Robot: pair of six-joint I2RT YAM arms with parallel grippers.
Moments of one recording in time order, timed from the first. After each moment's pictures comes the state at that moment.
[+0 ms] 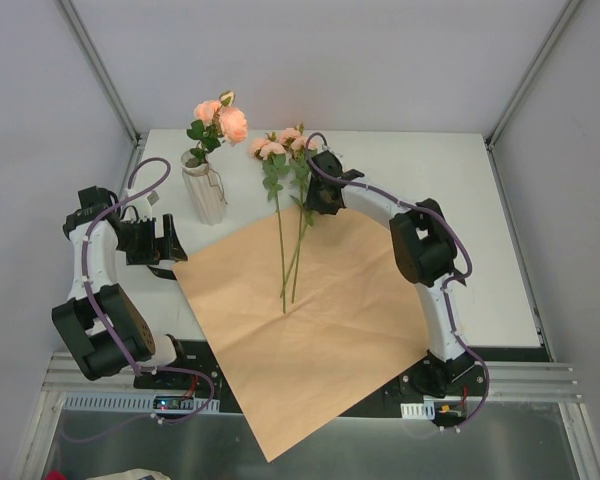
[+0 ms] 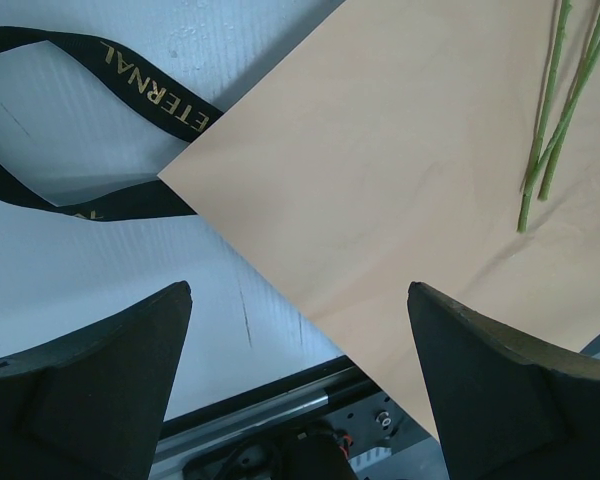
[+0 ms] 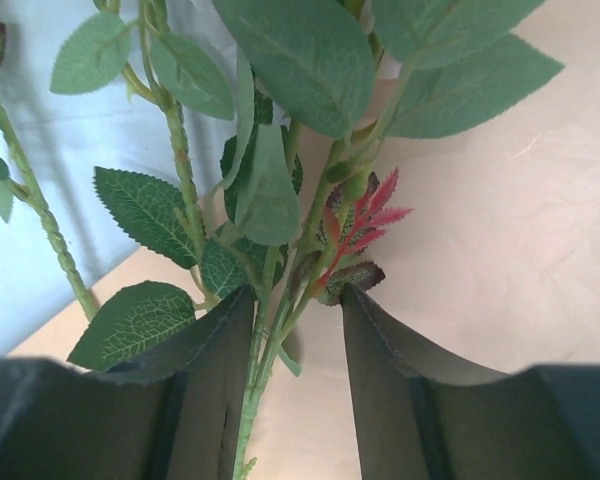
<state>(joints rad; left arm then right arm) 0.45 1.35 1.05 -1.02 0.59 0.32 0.60 2.24 1.77 -0.51 0.18 0.66</state>
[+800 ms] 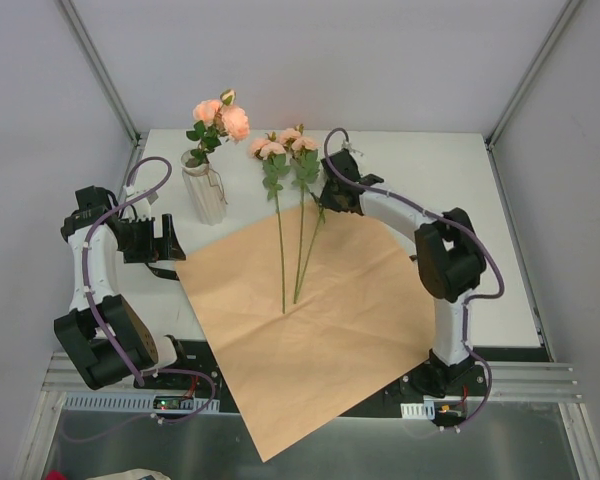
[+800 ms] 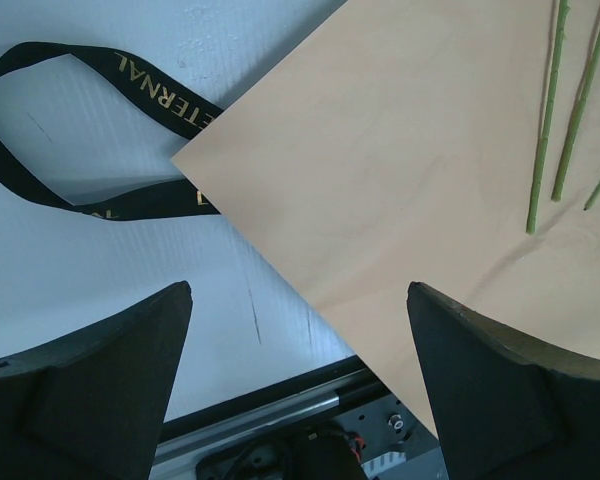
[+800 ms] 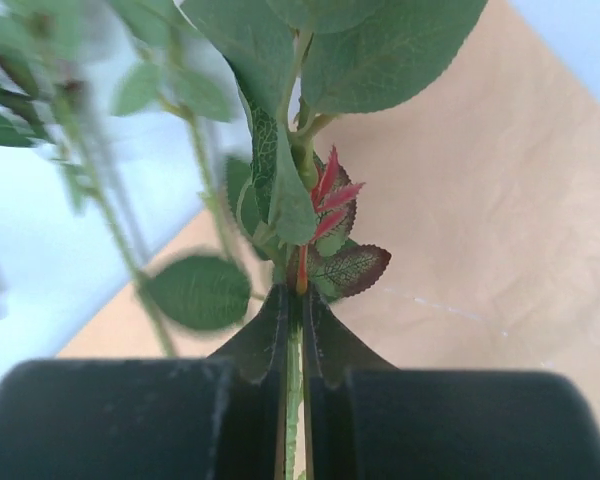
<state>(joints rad) 0.45 1.29 1.05 -1.02 0.58 0.34 0.59 2.06 1.56 -0.40 0.23 0.79</state>
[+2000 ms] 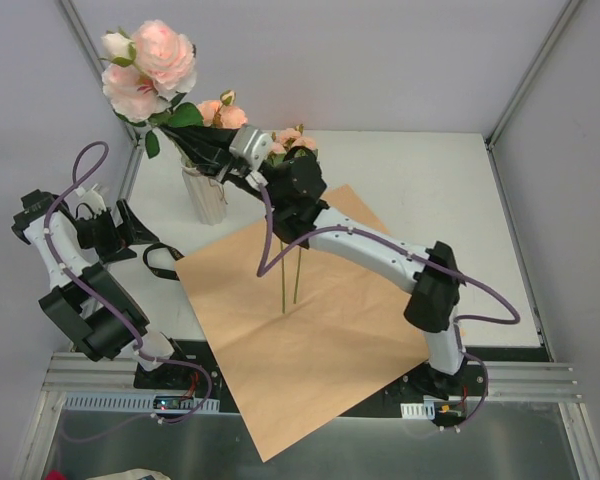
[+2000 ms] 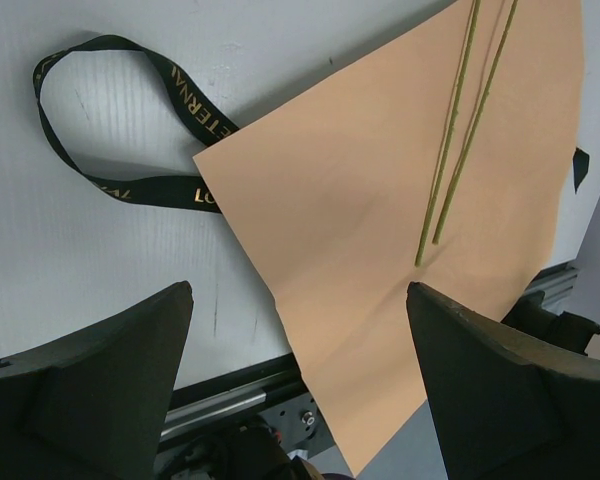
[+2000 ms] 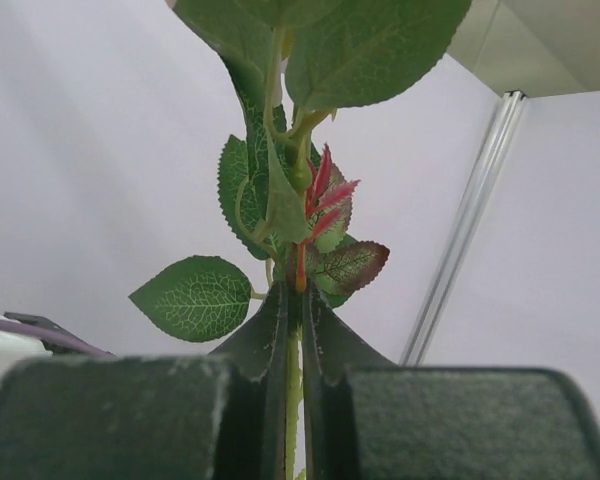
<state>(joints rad) 0.73 1.47 1.26 -1.19 0.80 0.30 1.09 1.91 1.87 0.84 -0.24 -0.23</state>
